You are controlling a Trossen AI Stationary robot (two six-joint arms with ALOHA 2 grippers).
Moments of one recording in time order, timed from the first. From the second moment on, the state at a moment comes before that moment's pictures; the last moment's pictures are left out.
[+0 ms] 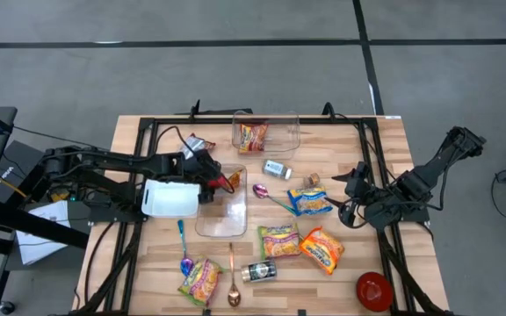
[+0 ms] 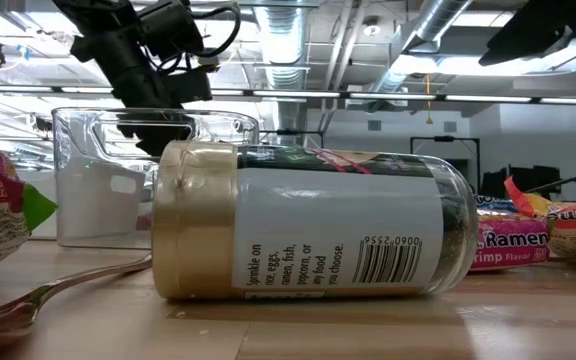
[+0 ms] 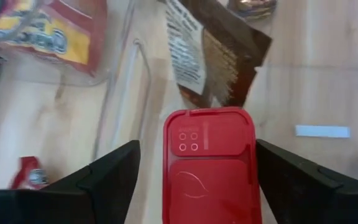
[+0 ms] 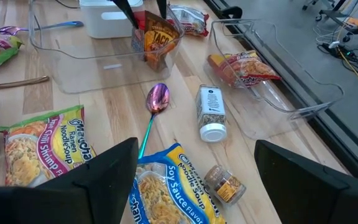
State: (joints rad) left arm 0.16 1.30 0.68 -0.30 -0.21 0.15; right arm 0.65 0.86 0.80 -0.88 0.89 0.63
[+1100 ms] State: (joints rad) left arm 0.05 1.30 0.68 -0.33 -0.43 0.29; right arm 0.65 0.86 0.80 -0.87 0.89 0.63
